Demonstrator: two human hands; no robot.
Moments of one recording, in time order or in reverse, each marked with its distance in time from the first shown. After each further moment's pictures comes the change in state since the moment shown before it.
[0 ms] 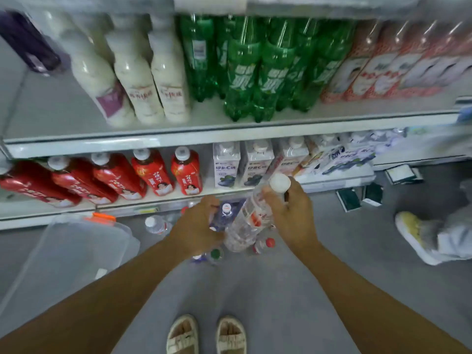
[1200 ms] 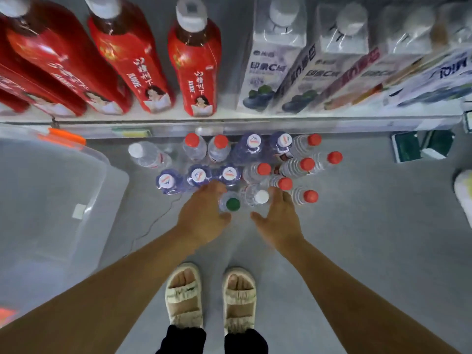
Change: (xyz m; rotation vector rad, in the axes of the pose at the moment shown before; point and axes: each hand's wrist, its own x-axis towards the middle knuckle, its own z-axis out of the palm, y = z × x) left_hand 0.079 -0.207 0.127 0.122 -0.035 -0.179; right_hand -0.051 0.234 0.158 -0.587 -0.440 0.324
